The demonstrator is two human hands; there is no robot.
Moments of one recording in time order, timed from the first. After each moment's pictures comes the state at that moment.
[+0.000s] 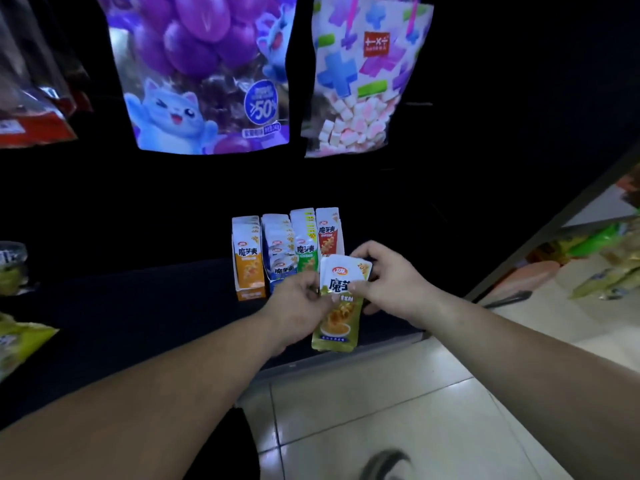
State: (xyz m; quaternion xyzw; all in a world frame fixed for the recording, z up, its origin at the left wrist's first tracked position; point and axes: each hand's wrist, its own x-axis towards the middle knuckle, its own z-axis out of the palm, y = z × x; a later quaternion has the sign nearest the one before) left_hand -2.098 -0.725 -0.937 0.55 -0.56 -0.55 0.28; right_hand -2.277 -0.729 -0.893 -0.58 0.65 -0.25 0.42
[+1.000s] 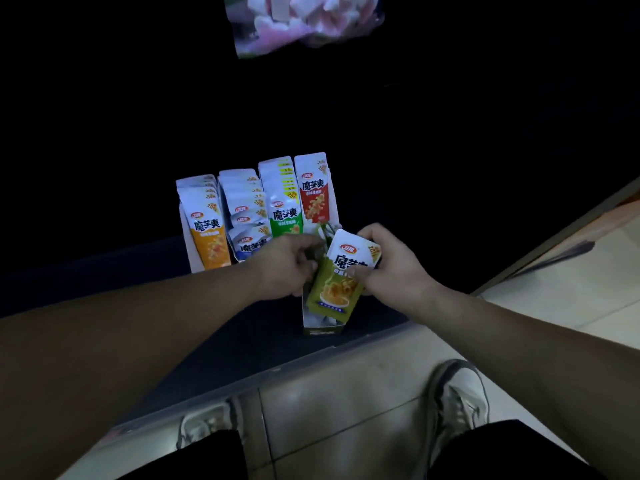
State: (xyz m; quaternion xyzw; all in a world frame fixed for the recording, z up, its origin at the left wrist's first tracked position) left_hand -2.135 -0.855 -1.061 0.54 -0.71 -0.44 0.09; right_hand -2.339 -0.800 -1.054 -0.55 0.64 -0.30 0.44
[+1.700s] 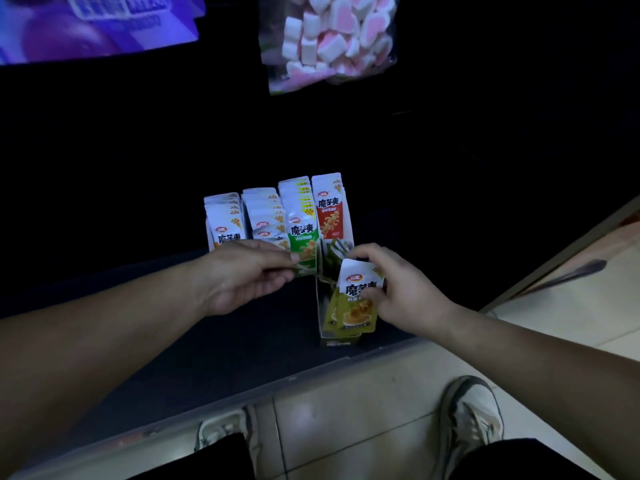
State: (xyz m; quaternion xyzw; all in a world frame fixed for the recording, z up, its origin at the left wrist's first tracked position) left_hand -2.079 -0.838 -1.003 0.59 -0.33 -0.68 0.28; right_hand -2.339 -0.786 -1.042 -0.73 0.57 -0.22 0.30
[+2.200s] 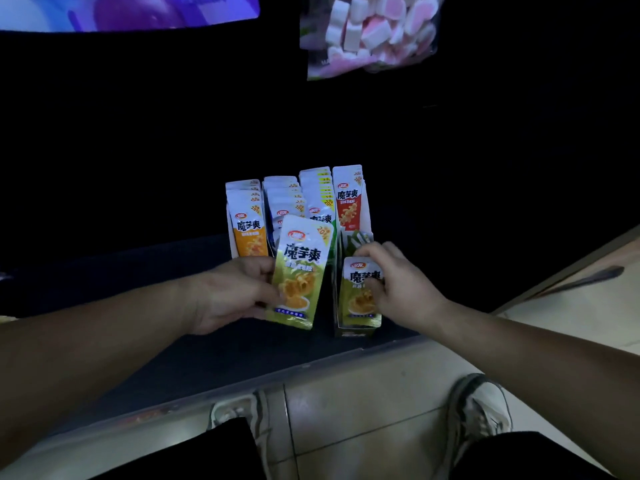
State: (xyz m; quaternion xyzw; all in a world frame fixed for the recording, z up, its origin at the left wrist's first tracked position) left_hand -2.029 -0.805 -1.026 0.55 -0.44 -0.69 0.17; right_hand -2.312 -0.796 -1.063 -0.75 0.57 -0.20 0.27
